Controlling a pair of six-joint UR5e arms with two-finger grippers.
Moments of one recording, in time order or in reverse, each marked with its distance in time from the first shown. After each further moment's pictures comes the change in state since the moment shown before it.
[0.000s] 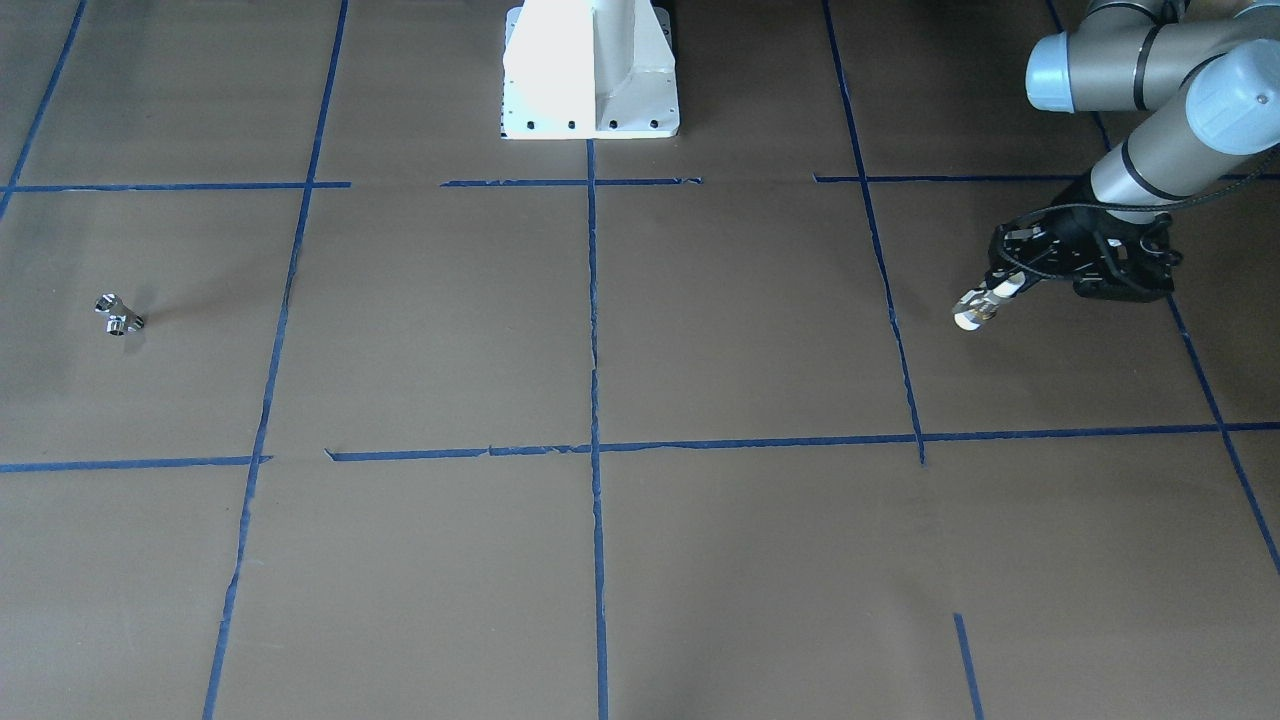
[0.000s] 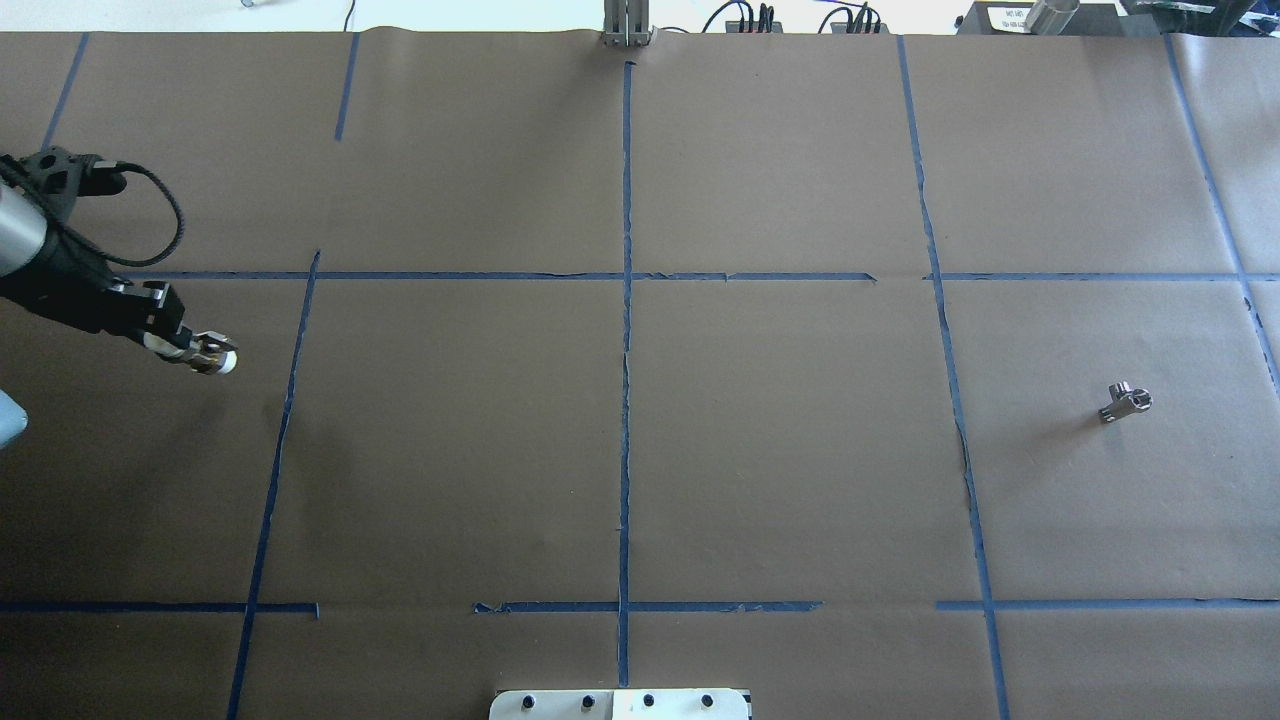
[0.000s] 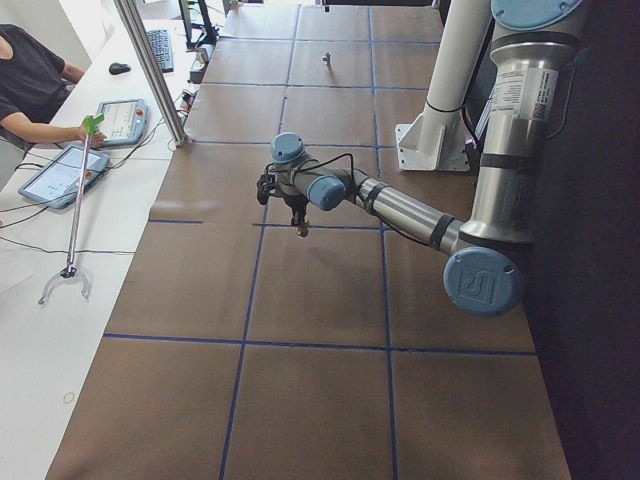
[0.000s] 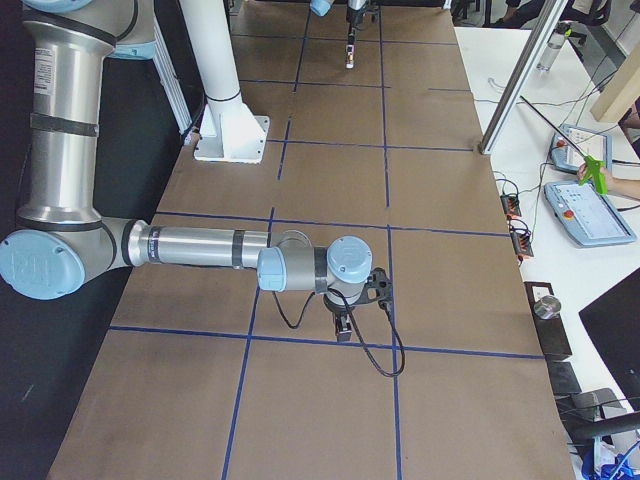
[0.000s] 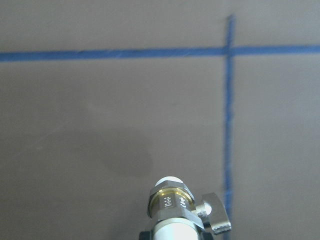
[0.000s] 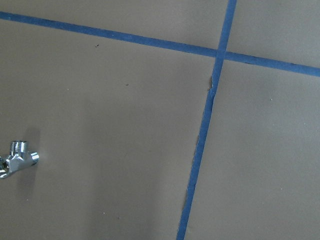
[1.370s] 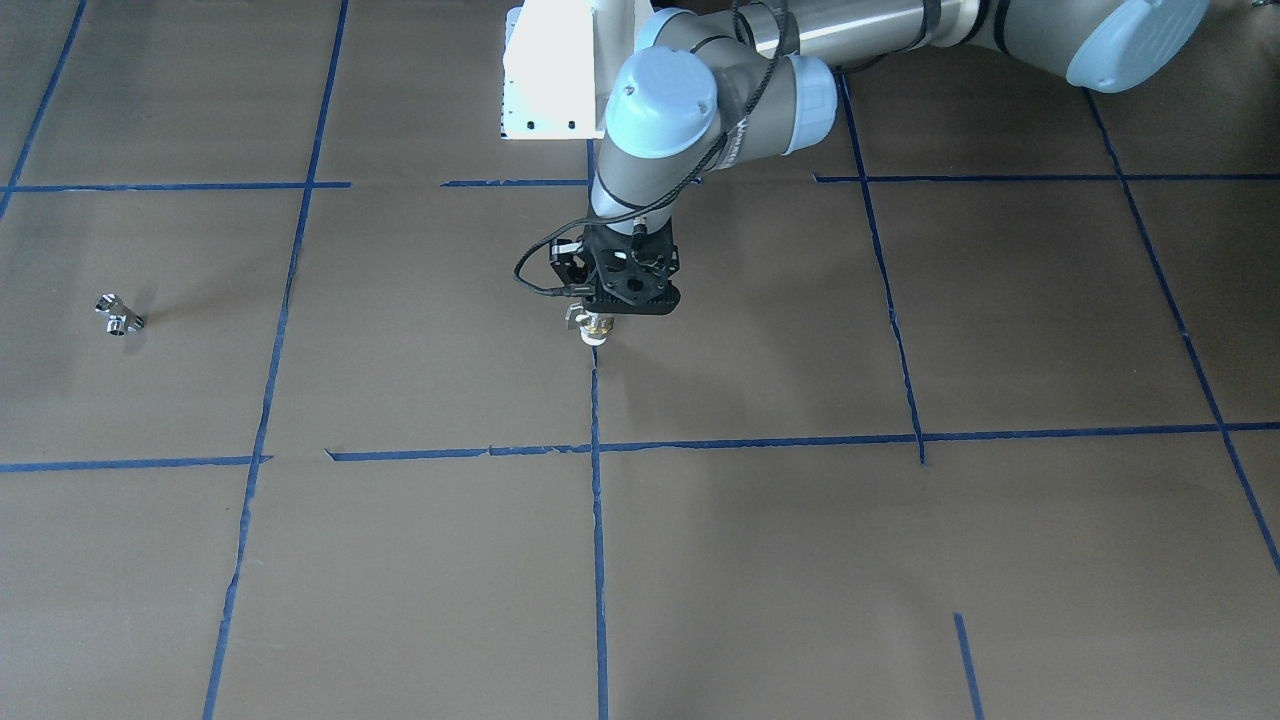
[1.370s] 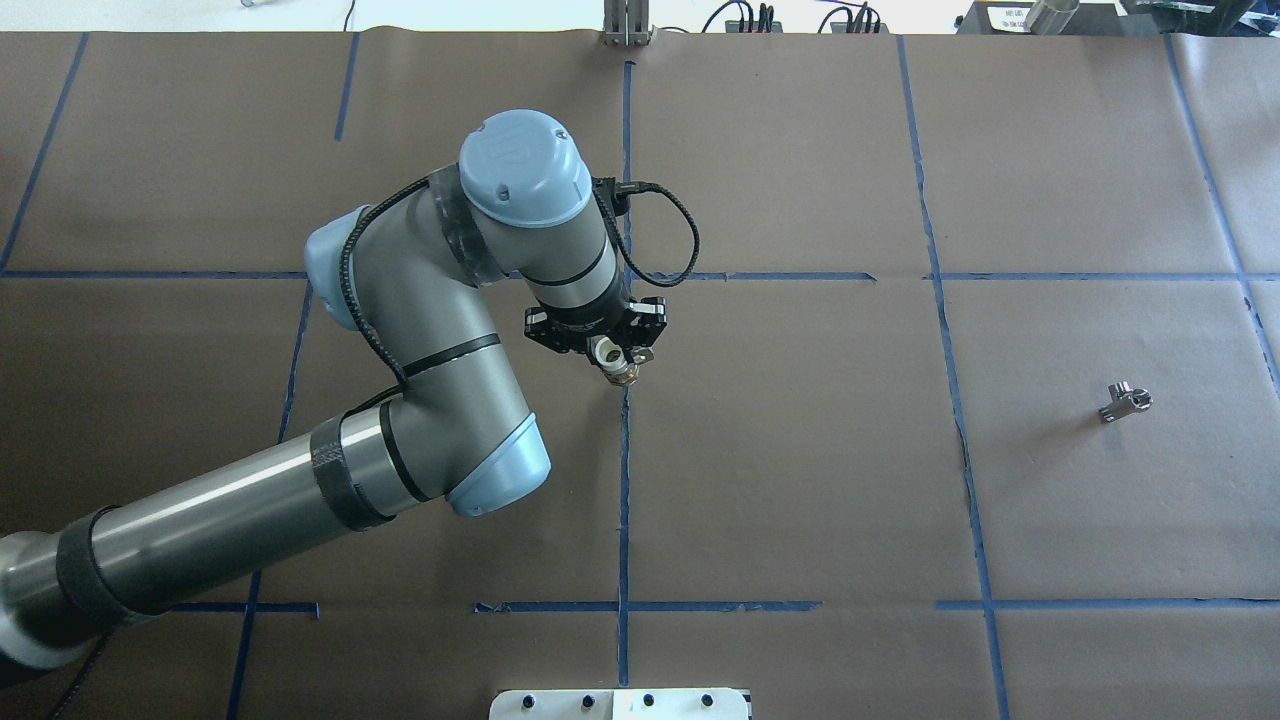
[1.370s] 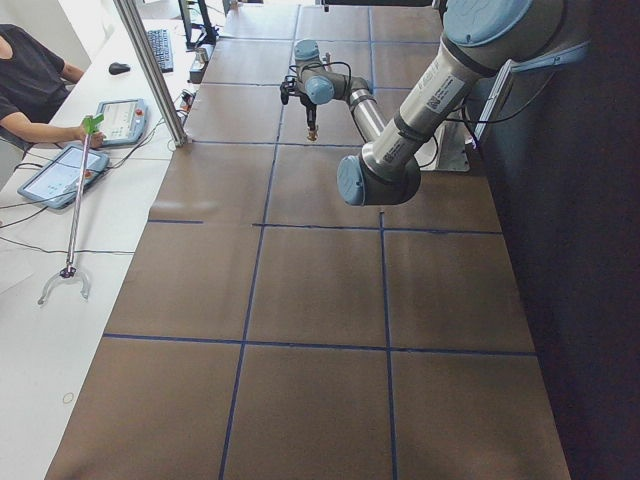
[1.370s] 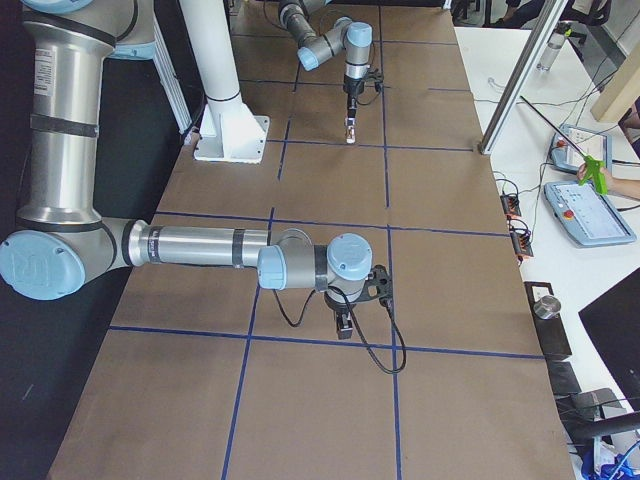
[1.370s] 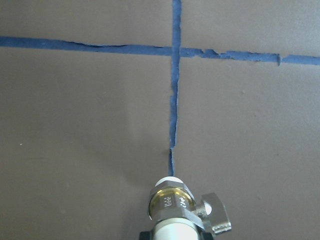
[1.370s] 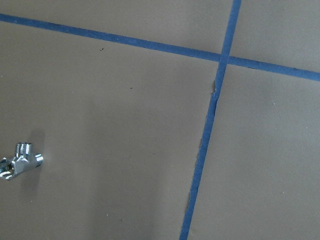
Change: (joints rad) left arm 0.394 -0.759 0.391 0.148 0.279 -0.433; right arm 0.000 0.000 0.010 0.001 0.001 0.001
